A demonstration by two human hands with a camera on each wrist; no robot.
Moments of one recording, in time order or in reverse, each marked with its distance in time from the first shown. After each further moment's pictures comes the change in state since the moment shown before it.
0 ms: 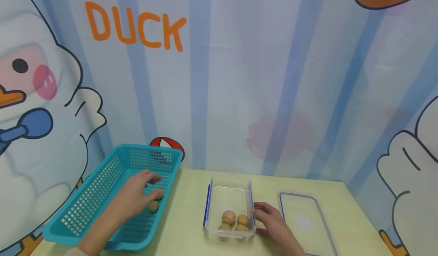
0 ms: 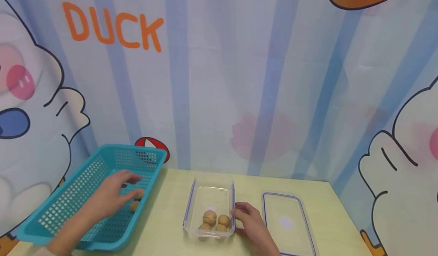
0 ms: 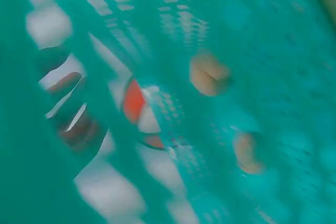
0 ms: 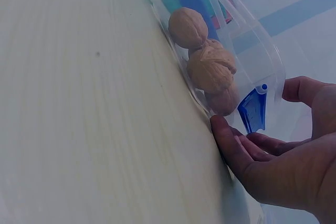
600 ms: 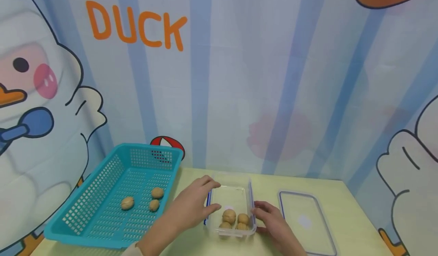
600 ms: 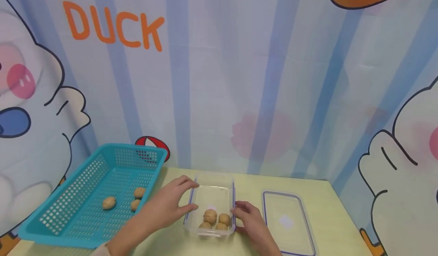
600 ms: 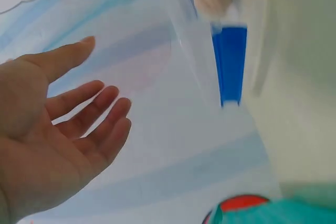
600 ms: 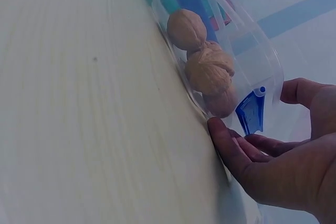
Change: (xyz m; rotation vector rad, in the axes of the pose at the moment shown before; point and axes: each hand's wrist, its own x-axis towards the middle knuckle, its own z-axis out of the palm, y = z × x) left_hand 0.023 0.121 0.066 0.029 -0.156 0.213; right_hand -0.001 0.001 -0.001 -0.003 0.000 -0.036
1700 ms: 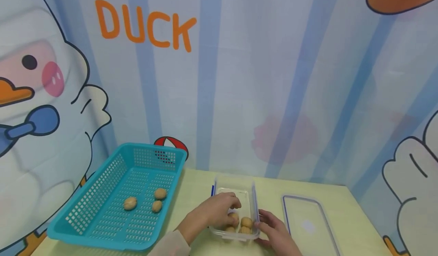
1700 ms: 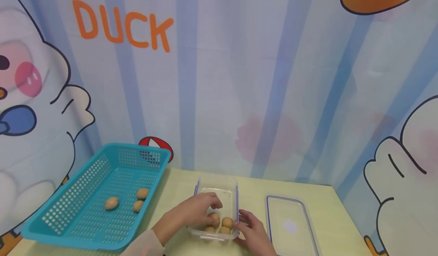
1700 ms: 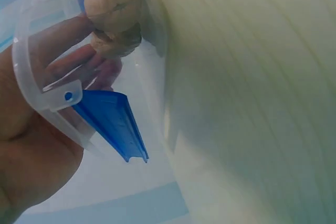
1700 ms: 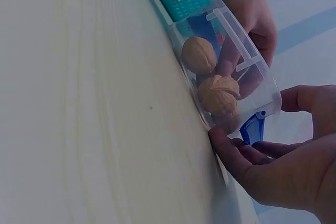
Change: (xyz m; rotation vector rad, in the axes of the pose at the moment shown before) left_hand 0.056 -0.029 0.085 -0.016 -0.354 -0.004; right_hand -0.019 0.006 0.006 -0.033 -0.061 -0.027
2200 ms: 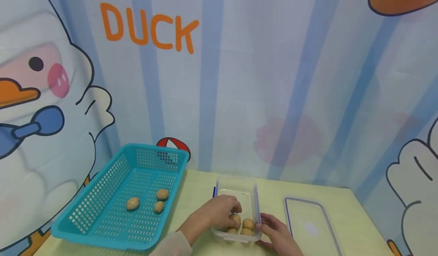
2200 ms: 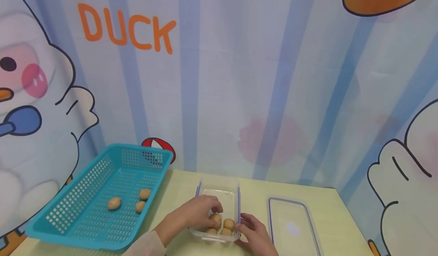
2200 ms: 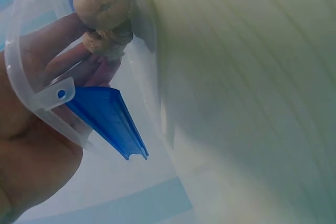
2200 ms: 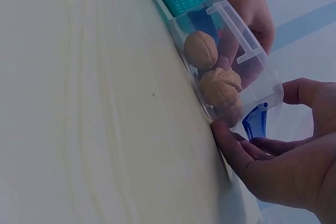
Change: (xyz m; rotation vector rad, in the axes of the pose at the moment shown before) left_hand 0.002 -0.001 0.003 0.058 0.006 0.017; right_hand 0.004 0.003 -0.003 0.038 -0.002 0.041
